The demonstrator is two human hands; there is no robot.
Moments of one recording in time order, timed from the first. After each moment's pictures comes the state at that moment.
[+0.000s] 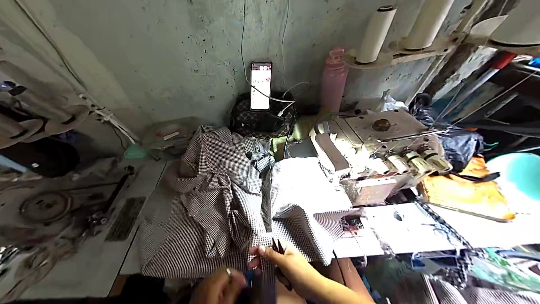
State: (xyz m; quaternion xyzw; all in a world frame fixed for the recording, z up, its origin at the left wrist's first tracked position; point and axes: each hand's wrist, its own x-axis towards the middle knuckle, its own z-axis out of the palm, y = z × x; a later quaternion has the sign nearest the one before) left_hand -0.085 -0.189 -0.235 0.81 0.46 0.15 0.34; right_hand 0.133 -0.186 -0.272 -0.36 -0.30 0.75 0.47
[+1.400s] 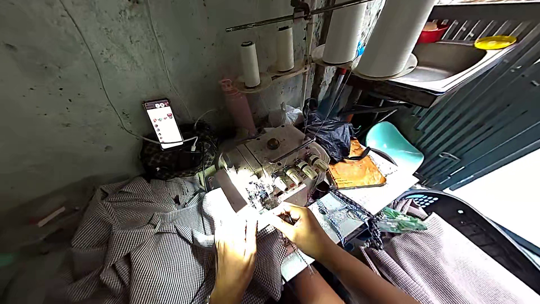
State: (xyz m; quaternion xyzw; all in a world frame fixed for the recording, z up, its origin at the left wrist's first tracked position) left_hand 0.146 -0.097 -0.248 0.88 0.31 0.34 0.16; right_hand 0.298 -0.189 -0.257 -0.62 -0.45 0.23 0.60
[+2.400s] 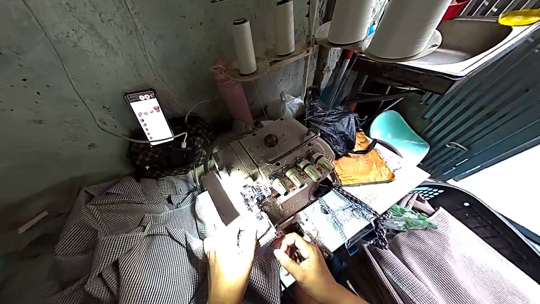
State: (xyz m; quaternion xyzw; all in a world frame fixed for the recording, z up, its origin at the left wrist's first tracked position) left_hand 0.150 -0.095 -0.256 0.86 0.37 0.31 0.15; right_hand 0.263 -0.218 -0.340 -0.57 -0.39 0.22 0.69
